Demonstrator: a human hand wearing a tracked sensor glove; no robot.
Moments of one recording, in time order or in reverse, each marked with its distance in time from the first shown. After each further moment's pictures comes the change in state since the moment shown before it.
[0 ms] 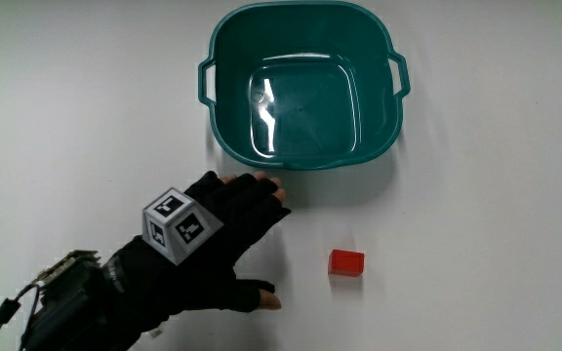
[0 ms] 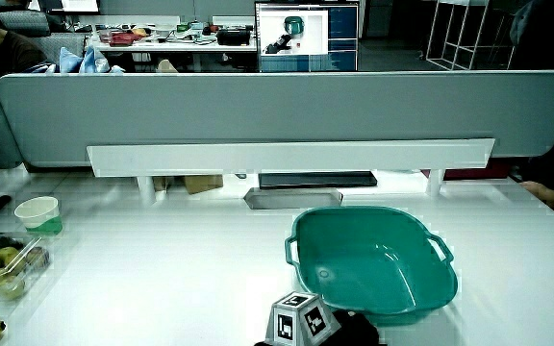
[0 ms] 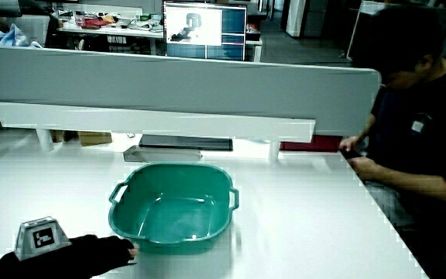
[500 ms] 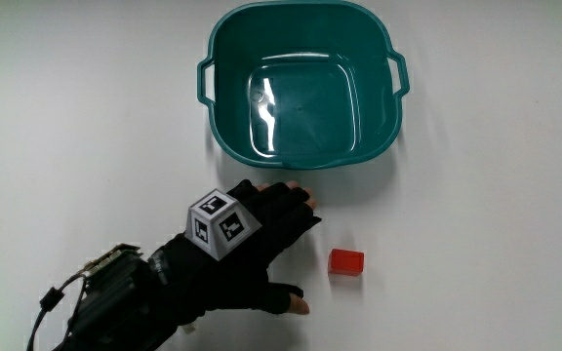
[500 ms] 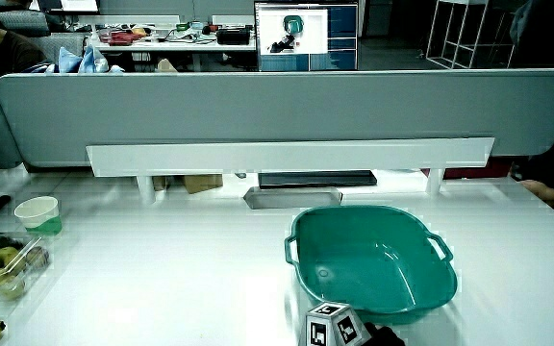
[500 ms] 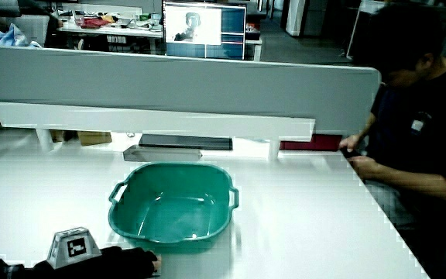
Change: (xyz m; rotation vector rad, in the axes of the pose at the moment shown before) arm 0.007 0.034 -0.025 -0.075 -0.046 -0.004
